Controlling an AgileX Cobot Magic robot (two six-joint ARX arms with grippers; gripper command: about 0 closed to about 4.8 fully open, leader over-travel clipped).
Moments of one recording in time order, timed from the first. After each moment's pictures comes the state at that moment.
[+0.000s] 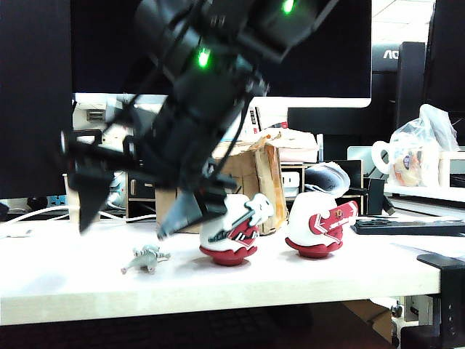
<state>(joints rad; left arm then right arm) -0.56 0.29 0.01 -0.06 0.00 0.07 0.95 1.89 1.16 -0.03 0.02 0.31</state>
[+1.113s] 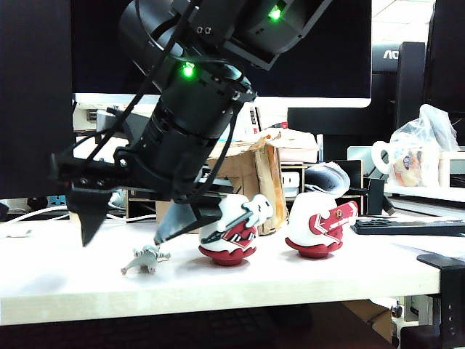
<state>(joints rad) -0.56 0.29 0.01 -0.06 0.00 0.07 0.97 1.91 1.17 -0.04 0.08 0.30</state>
